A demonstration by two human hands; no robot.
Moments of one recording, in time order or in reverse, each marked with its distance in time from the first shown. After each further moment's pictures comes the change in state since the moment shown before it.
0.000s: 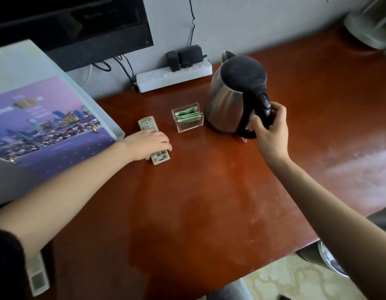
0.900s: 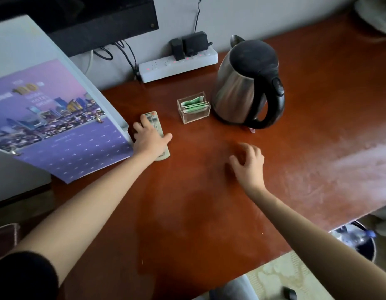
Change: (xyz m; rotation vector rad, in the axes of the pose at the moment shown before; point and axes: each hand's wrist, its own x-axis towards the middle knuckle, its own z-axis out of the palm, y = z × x) left_hand -0.001 0.045 0.015 -0.679 0.450 -0.872; right_hand -0.076 0.076 0.044 -0.364 -0.188 0.109
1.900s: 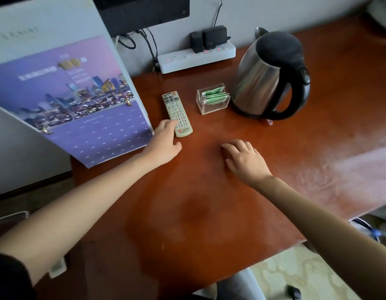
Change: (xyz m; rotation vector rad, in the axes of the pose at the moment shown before) left_hand -0.032 -0.048 -0.017 -0.064 -0.140 0.477; right_hand -0.015 -0.022 0.024 -0.714 -0.302 -0.481
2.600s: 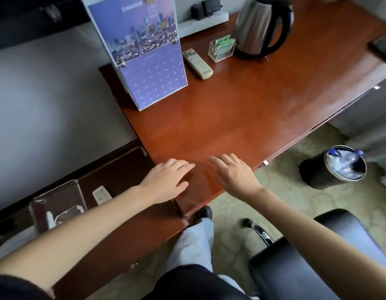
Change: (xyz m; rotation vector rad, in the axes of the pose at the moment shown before) left_hand -0.299 -0.139 -0.024 0.460 -0.308 0.575; right_hand -0.217 -0.255 0.072 0.046 0.249 0.003
